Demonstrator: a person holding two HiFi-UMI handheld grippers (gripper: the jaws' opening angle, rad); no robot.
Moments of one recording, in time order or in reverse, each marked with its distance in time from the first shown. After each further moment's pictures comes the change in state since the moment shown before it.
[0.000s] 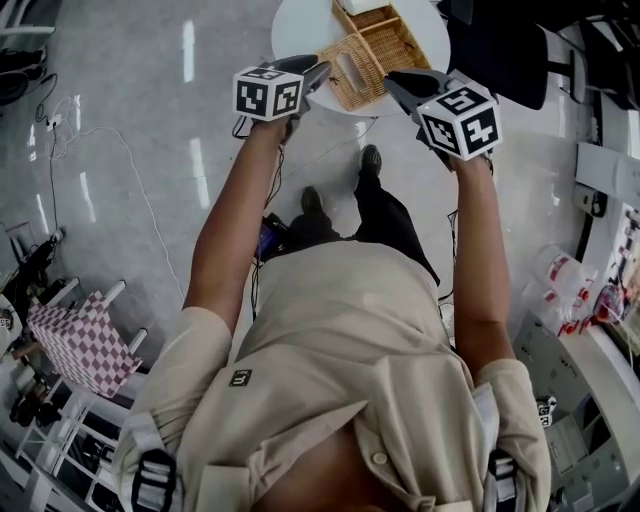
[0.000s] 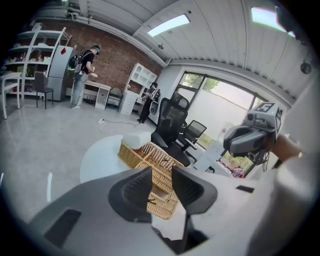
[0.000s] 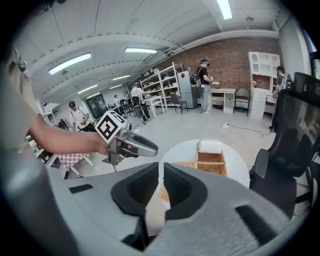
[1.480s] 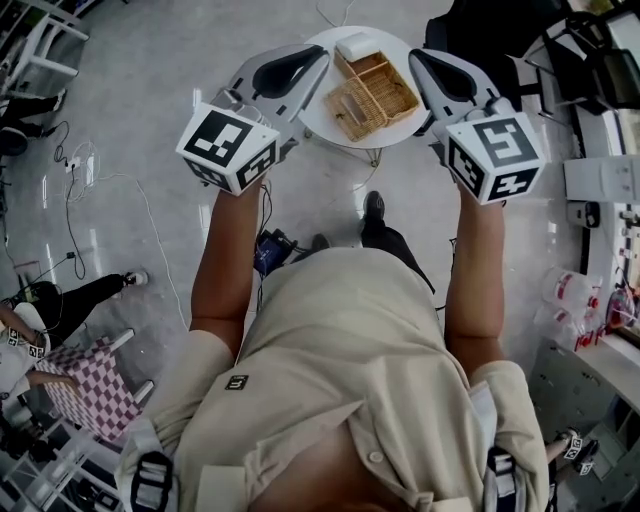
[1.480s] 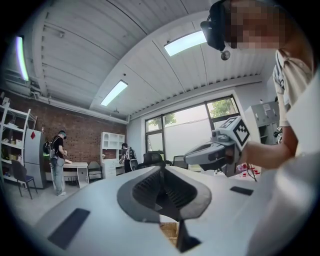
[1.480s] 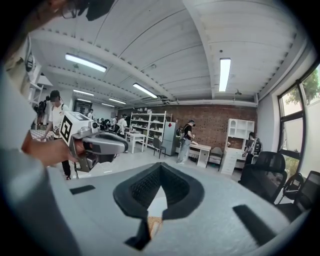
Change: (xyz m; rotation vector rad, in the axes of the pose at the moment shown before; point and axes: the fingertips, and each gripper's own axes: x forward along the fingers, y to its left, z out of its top) left arm -0.253 -0.214 0.192 0.576 -0.589 -0.086; right arm -0.205 0.103 0.172 -0.223 -0.502 -0.369
